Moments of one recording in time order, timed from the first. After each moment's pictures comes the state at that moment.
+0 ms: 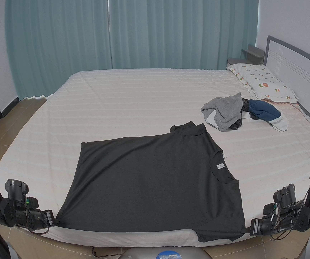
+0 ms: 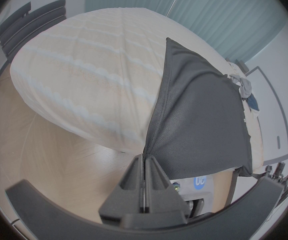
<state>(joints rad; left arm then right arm) 0.25 1.96 -0.10 -0.77 -0.26 -0.18 0.17 2.04 -0.02 -0.96 0.30 0.43</state>
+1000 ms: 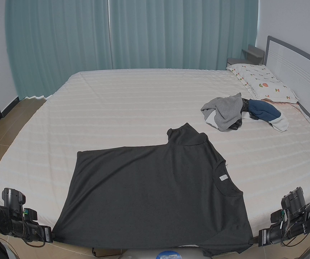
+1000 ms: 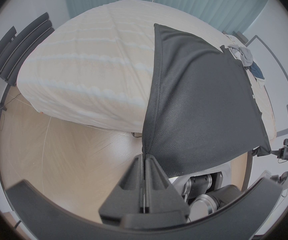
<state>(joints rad) 0.25 1.80 -0.02 -0.57 -0.19 0.03 0.25 1.72 -0.02 -0.56 0.23 0.38</state>
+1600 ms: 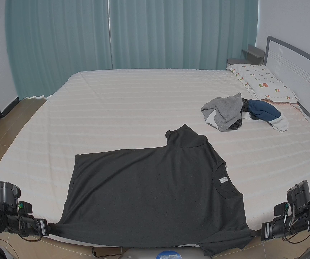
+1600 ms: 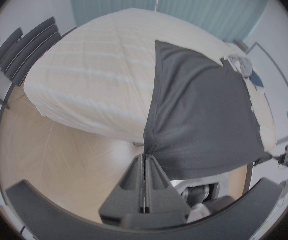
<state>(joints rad) 0.24 1.67 -0.10 -0.49 -0.18 -0.09 0.24 1.62 -0.08 -0.53 0.22 0.37</state>
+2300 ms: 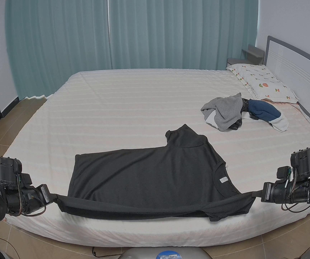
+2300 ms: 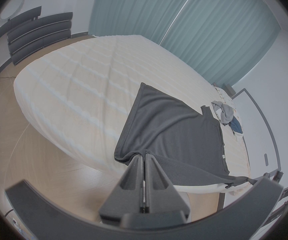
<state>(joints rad) 0.09 1.58 -0.27 -0.52 -0.20 -0.46 0.15 1.64 -0.34 -0.53 0.20 0.39</state>
